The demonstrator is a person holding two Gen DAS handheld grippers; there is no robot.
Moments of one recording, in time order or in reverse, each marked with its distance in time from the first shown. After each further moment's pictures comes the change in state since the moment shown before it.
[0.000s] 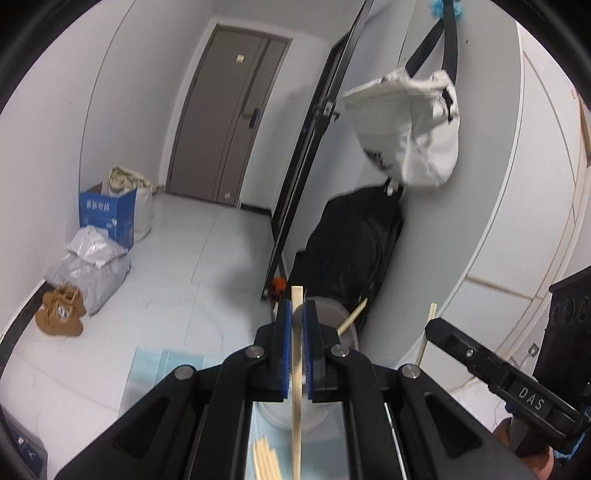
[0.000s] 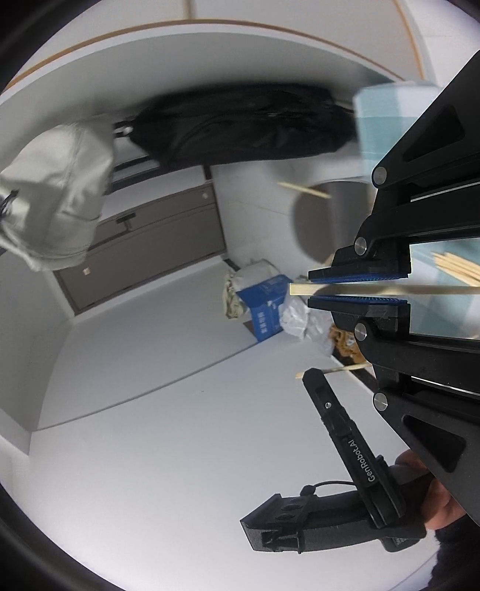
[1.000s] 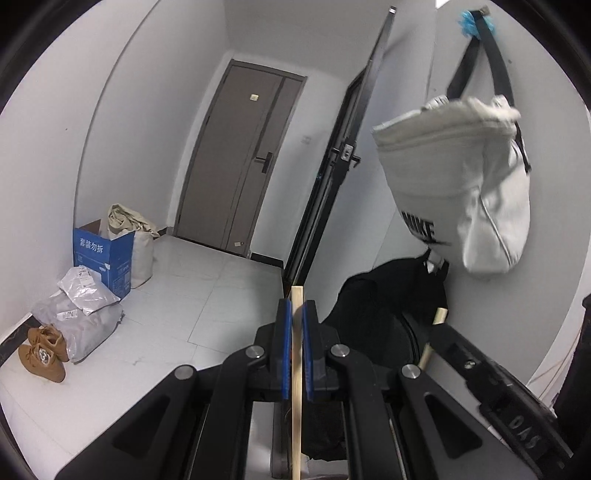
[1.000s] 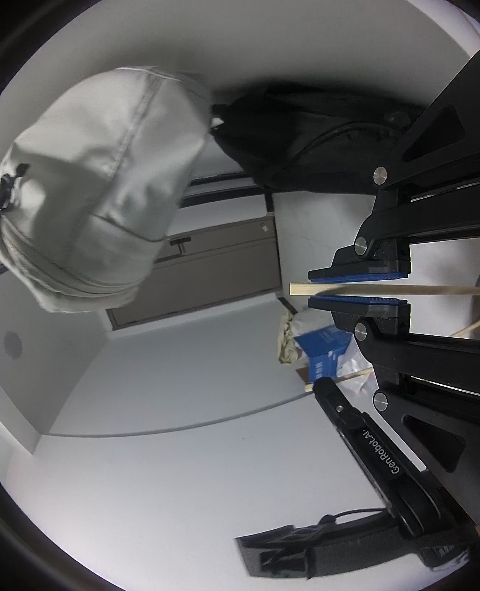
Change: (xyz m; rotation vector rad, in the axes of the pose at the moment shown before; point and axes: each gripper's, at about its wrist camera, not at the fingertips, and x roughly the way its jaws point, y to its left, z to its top) left arm 0.108 0.012 0.054 -0.019 -0.194 0.072; right arm 0.103 -0.041 0.092 -0.120 -0.180 -0.169
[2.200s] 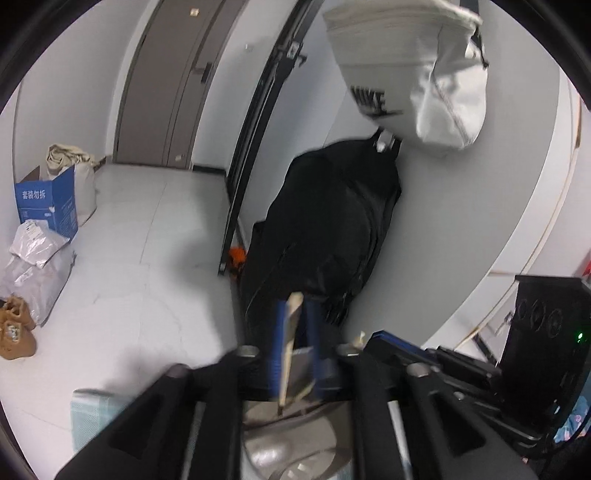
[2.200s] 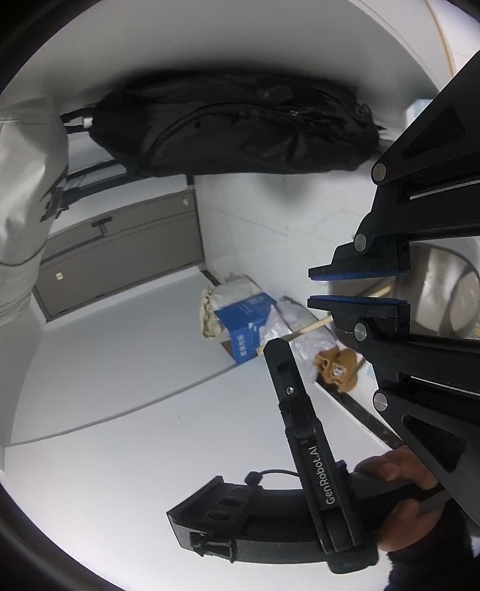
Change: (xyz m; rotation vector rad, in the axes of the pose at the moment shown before) left arm 0.016 -0.005 -0.027 0.070 0.442 -0.223; right arm -0.005 -0.029 -0.072 0.081 0.313 0.163
